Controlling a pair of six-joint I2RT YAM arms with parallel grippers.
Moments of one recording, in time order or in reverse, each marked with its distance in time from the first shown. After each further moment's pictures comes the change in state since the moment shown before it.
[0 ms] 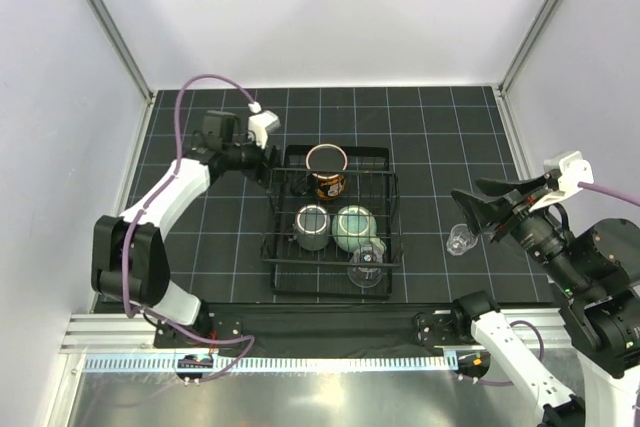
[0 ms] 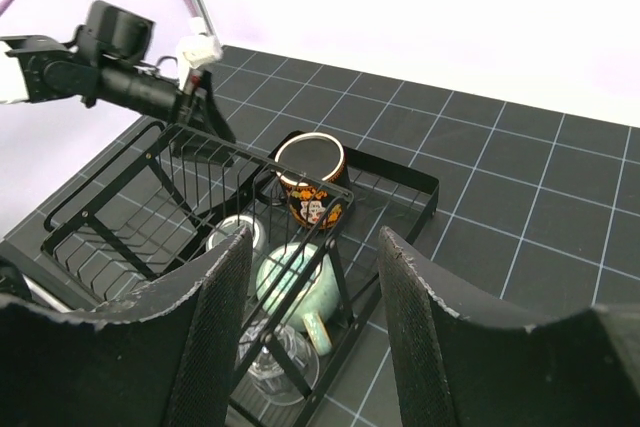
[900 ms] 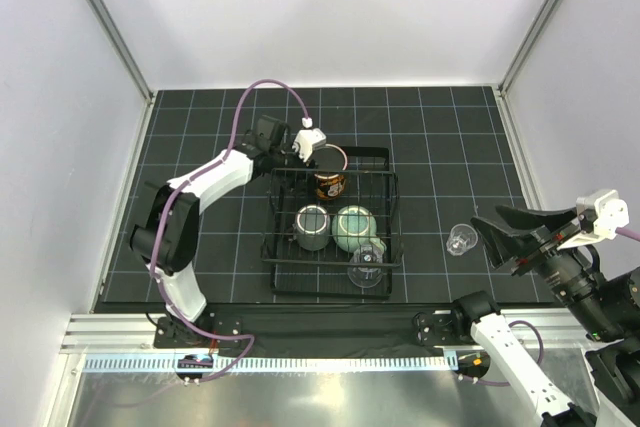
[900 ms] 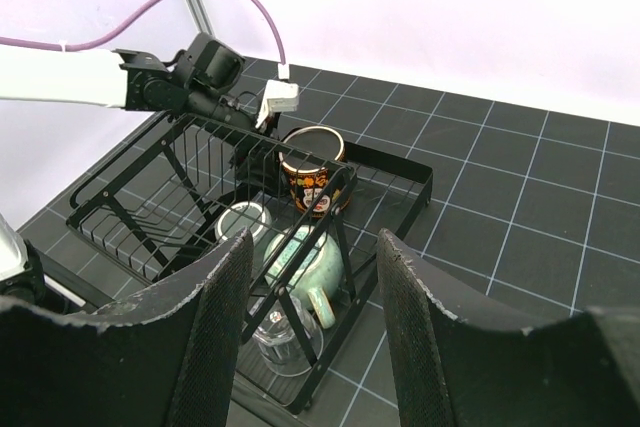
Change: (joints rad) left arm -0.204 0.259 0.122 0.021 -0.127 0.109; right arm 0.000 -0.094 0.088 -0.149 0.022 0.003
